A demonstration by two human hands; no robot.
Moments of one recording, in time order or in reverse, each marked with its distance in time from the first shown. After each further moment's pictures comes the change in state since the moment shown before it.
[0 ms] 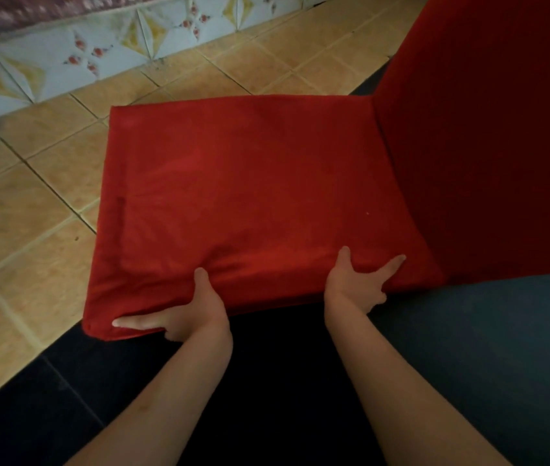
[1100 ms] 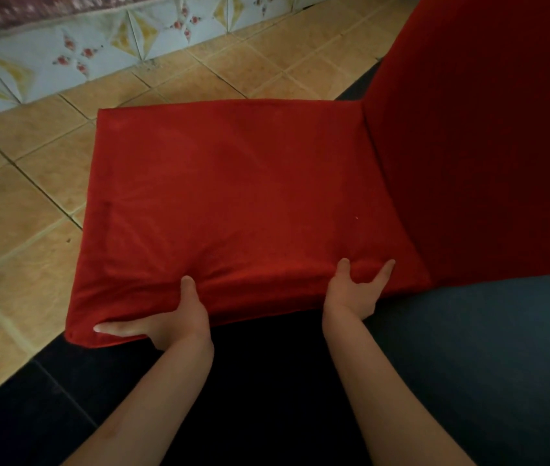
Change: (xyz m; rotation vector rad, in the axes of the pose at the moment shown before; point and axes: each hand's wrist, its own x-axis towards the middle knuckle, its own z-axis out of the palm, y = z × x) left_hand 0.017 -0.005 -0.016 -0.071 -0.119 -0.009; right_hand -0.001 0.018 -0.010 0.201 0.031 -0.038
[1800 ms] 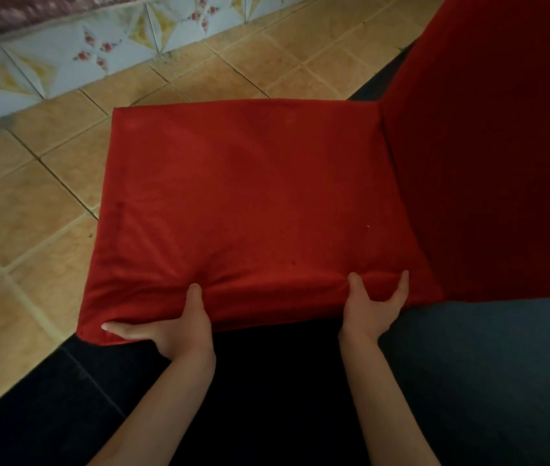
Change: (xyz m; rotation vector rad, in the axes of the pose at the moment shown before) left_hand 0.001 0.001 -0.020 0.019 0.032 0.044; right_hand -0.007 0.001 -0.026 0.098 -0.120 -0.083
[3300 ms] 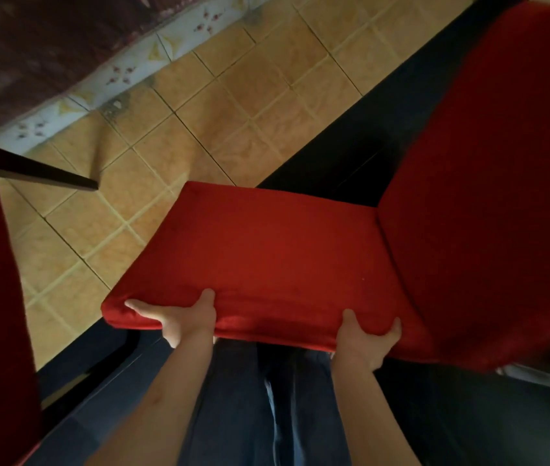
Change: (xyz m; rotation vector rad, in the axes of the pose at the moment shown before) left_hand -0.173 0.191 -0.224 0.597 0.234 -0.190; right_hand -0.254 -0.187 -0.121 -0.539 0.174 0.483
